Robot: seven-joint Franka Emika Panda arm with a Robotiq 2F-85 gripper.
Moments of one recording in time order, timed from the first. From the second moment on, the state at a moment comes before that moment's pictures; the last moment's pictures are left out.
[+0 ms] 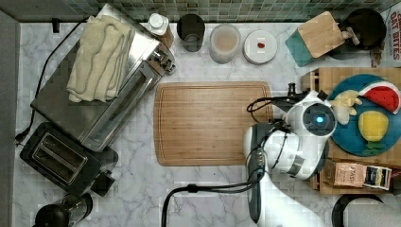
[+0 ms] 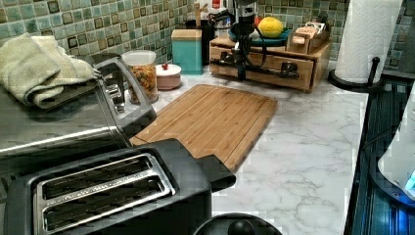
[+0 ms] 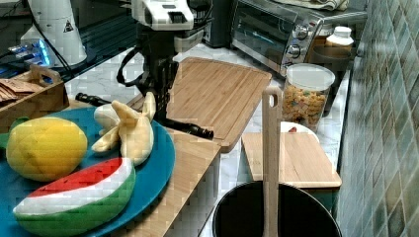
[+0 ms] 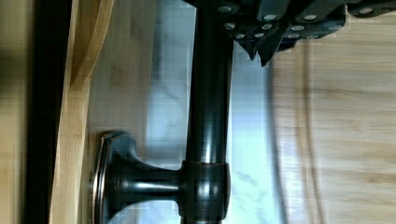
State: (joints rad) arm -0.35 0.28 -0.07 -2.19 -0.10 0.92 -1.19
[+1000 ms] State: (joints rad) arm -0.30 0.31 -0.12 -2.15 -0.20 0.89 -1.16
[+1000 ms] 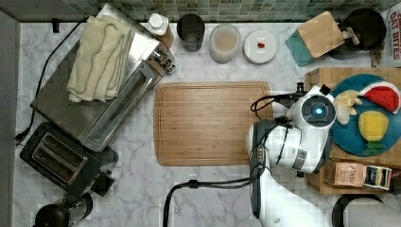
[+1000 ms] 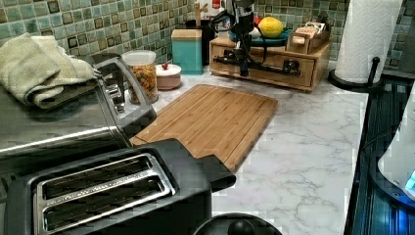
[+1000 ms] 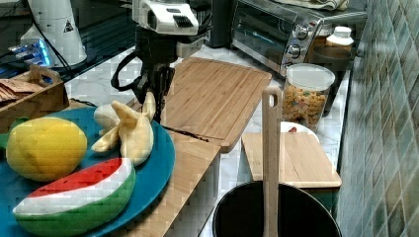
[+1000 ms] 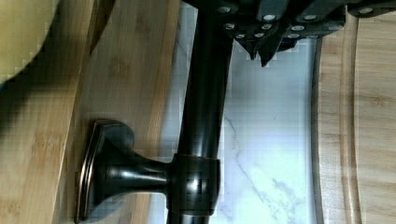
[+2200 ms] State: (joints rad) arm -0.28 0.31 -0.14 -2.15 -0.20 0.89 -1.16
